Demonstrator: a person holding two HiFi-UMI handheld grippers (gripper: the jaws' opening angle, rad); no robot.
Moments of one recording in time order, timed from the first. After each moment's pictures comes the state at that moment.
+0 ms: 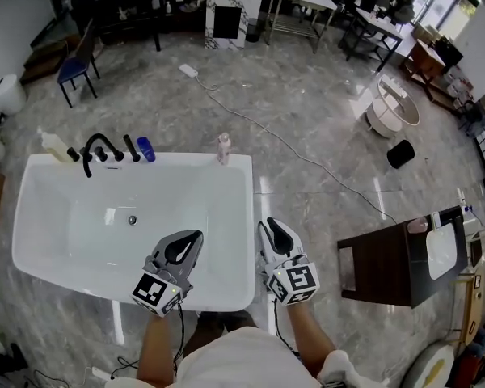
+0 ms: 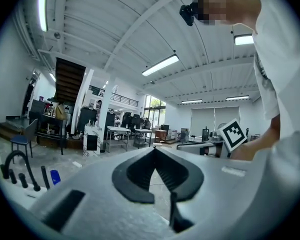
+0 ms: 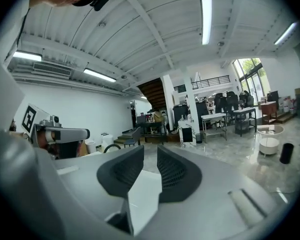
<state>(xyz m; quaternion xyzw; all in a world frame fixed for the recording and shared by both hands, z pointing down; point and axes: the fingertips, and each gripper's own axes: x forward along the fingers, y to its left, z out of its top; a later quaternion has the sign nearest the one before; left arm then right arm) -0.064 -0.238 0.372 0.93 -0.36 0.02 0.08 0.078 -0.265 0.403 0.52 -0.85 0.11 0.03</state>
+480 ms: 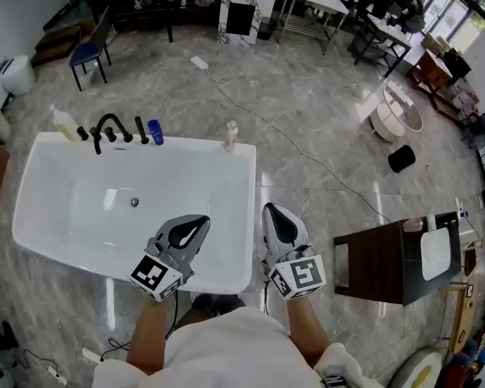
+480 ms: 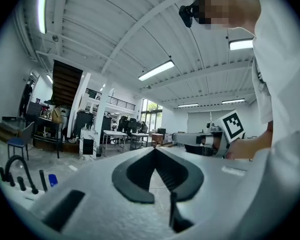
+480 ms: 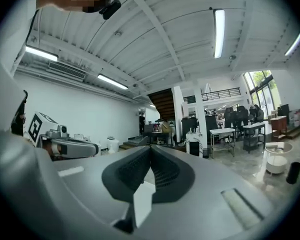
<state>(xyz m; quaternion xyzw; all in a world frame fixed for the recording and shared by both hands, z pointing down) -0.062 -0.195 0.328 0.94 -0.34 0.00 0.06 0.053 -0.224 0.312 0.49 -0.87 0.04 0.01</state>
